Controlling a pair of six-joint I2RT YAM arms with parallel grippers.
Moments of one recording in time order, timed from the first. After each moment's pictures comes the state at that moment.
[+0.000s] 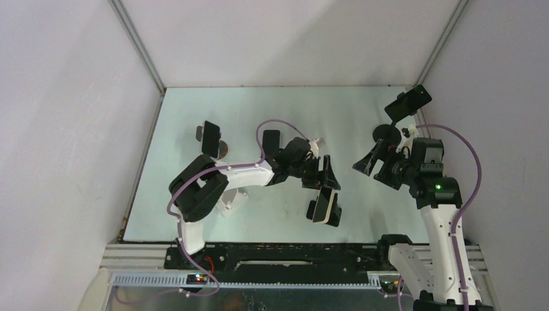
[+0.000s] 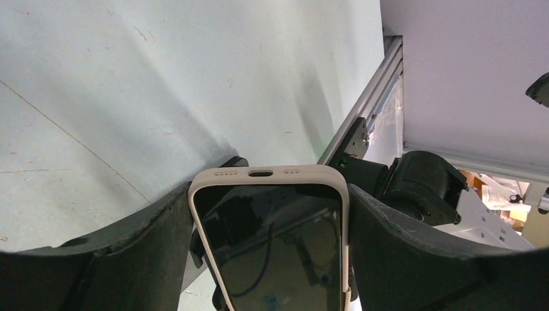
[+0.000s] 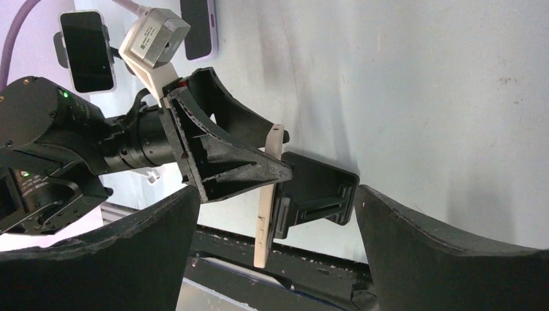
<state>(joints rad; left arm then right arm) -0.91 1.88 1.14 0.13 0.48 -0.88 -0.03 0.80 0.95 -0.90 -0.42 0.51</state>
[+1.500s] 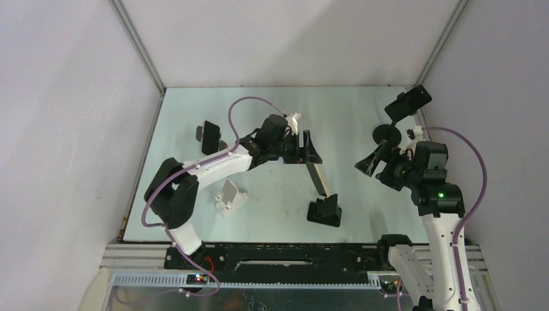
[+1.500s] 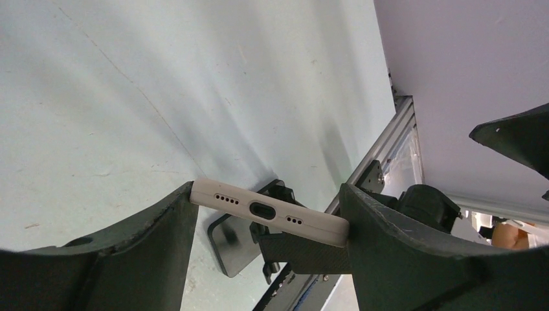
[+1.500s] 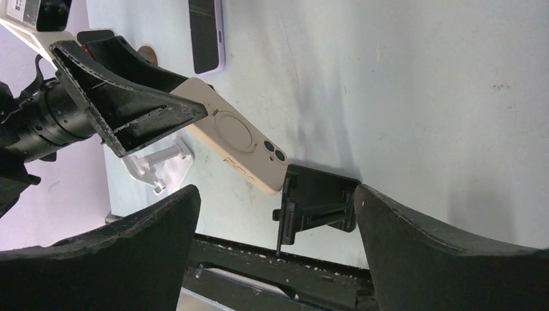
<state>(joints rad) -0.74 1.71 1.20 -0.08 0.41 -0.71 -0.03 0.73 0.95 -0.89 -0.40 0.54</state>
